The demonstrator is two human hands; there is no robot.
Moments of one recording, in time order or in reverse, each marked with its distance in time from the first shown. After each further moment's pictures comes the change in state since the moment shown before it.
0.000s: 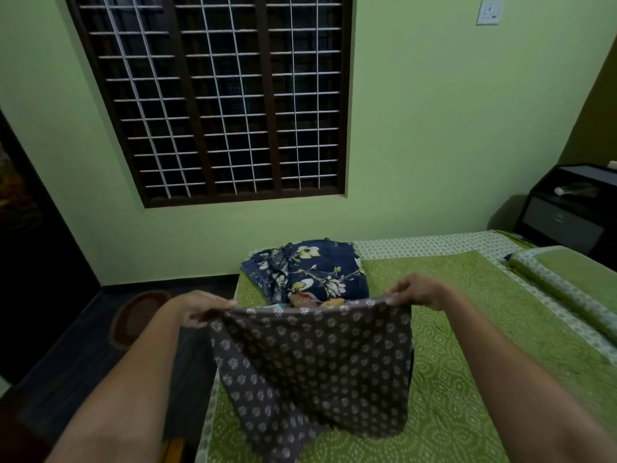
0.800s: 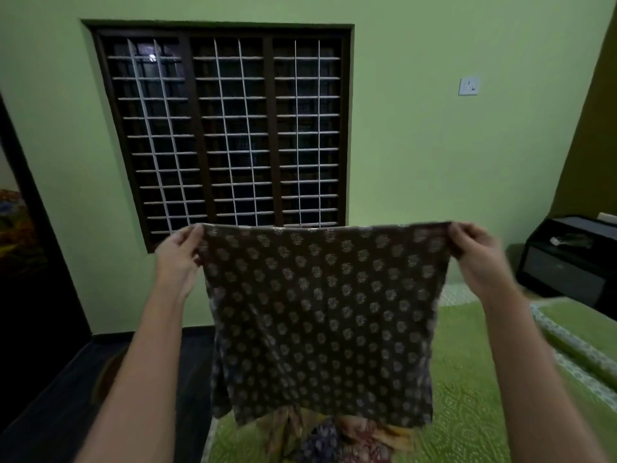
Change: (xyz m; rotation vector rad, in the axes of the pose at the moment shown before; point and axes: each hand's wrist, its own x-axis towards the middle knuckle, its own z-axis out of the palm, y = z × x) left_hand -0.090 0.127 -0.038 -0.851 0.418 0.924; right_hand -0.085 -0.095 -0.090 0.839 0.487 -0.835
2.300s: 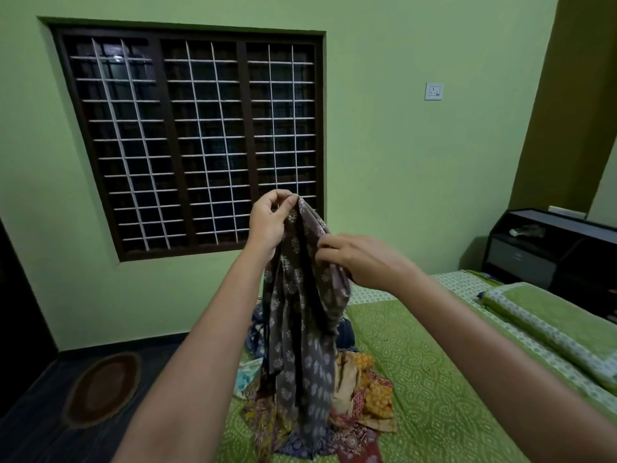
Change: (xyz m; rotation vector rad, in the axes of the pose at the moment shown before) left_hand -0.040 0.001 0.152 0.274 -0.329 0.199; right_hand -0.046 -0.001 0.121 -1.481 -0.843 -0.958
